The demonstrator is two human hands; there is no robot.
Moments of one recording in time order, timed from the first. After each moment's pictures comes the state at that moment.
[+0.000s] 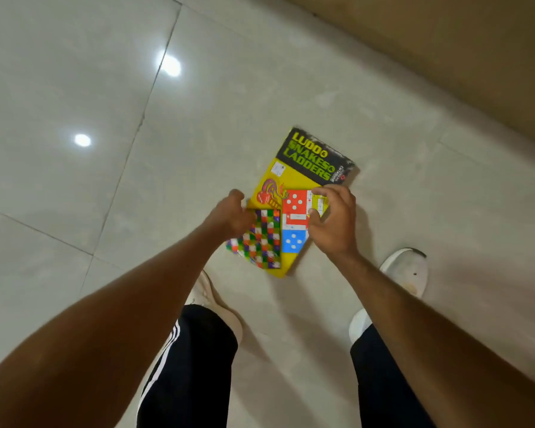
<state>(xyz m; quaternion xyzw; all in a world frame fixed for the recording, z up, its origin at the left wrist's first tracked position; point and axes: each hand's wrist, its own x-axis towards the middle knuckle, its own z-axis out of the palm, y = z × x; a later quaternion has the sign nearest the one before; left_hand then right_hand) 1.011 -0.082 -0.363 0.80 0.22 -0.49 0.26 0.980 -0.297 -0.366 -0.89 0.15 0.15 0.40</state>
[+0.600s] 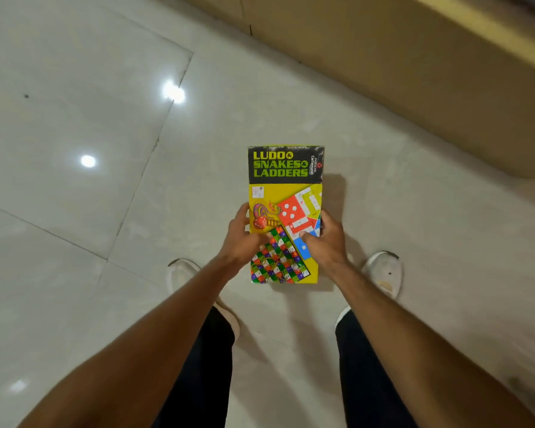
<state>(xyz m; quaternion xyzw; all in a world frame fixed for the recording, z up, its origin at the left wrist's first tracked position) 0.985 -0.128 -0.257 0.67 0.32 -0.36 0.56 0.962 -0.312 -0.336 -0.79 0.29 0.30 0.45</state>
